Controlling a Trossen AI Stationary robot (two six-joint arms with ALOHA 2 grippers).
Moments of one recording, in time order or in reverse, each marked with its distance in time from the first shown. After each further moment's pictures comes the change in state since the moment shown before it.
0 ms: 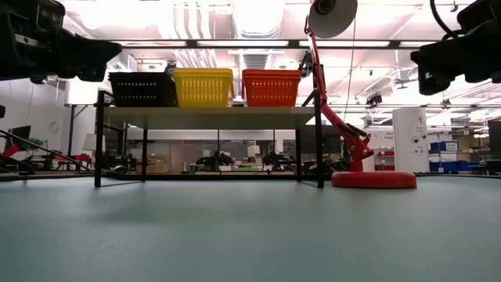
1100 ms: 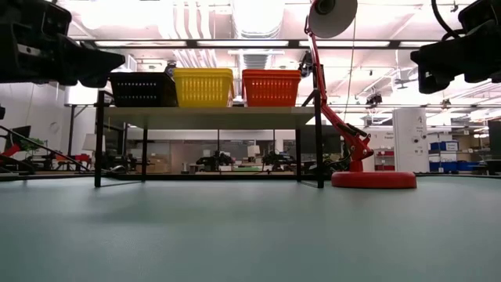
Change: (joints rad) left arm 0.000 0.076 -0.002 -0.001 0.000 -0.001; right arm 0.000 0.000 -0.001 0.000 0.000 -0.017
